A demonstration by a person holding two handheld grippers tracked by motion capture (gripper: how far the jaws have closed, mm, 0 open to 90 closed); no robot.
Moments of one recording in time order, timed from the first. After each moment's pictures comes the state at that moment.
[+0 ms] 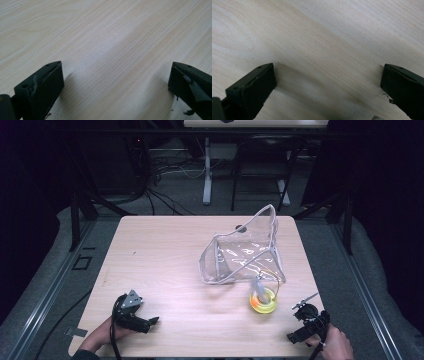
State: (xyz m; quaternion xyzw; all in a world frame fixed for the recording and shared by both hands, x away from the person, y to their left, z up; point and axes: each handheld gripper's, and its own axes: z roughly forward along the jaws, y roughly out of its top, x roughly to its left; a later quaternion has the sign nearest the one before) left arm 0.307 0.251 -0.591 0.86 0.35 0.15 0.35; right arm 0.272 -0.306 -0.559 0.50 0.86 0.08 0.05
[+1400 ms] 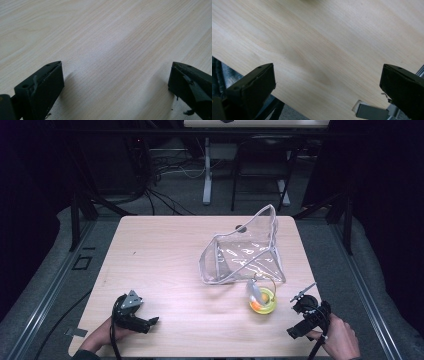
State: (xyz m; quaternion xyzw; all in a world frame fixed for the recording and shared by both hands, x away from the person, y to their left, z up) left arm 0.306 0.251 -0.591 0.86 0.35 0.15 0.35; right arm 0.273 -0.285 -0.503 0.47 0.88 0.07 0.06
